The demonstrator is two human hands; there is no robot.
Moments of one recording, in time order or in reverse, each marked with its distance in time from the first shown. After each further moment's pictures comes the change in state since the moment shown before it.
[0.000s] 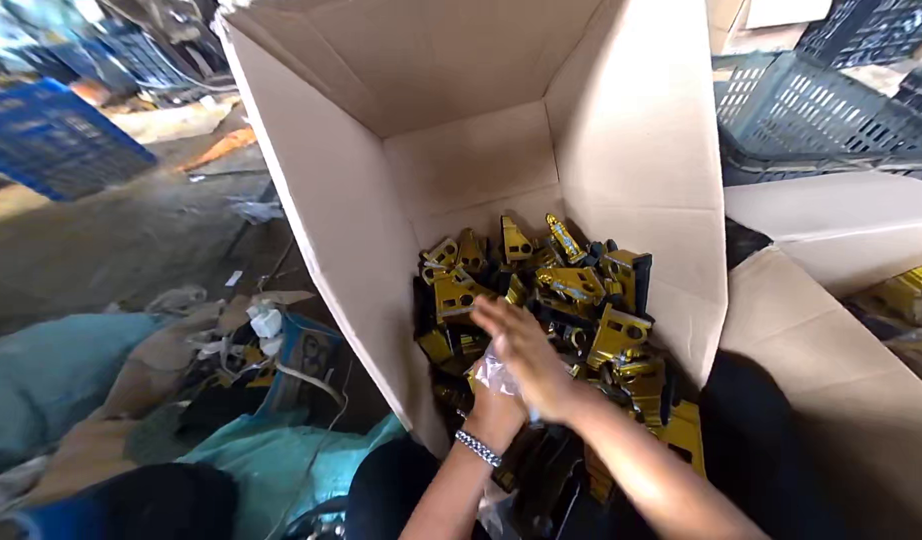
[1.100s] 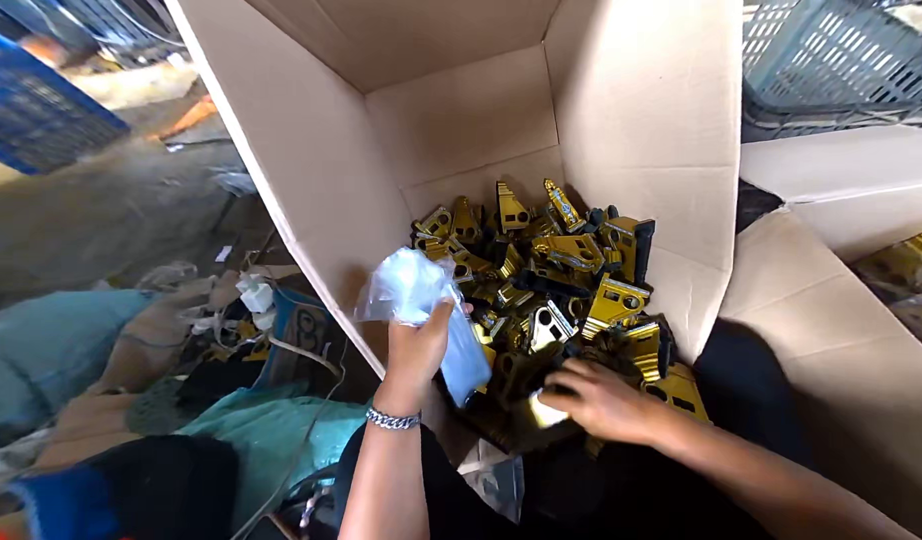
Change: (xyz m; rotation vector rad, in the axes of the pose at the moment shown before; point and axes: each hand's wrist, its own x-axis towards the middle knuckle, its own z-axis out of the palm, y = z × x) left_hand 0.032 -0.020 -0.062 -0.368 0.231 -0.291; right_hand -0.108 0.061 -0.048 -0.337 -0.458 -0.275
